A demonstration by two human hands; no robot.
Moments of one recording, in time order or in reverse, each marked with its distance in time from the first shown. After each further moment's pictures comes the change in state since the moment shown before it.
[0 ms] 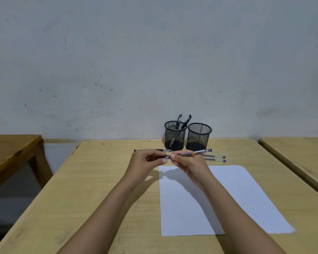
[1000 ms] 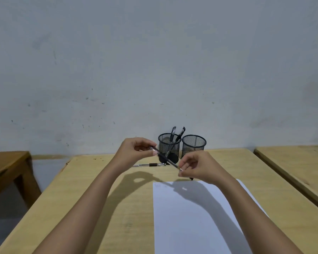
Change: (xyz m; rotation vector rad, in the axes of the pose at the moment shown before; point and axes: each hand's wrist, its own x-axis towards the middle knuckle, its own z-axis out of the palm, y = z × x) left_hand 0.063 0.039 -0.023 0.093 -0.106 0.058; right_hand 0.017 -0.057 -0.035 -0.927 -0.139 -0.129
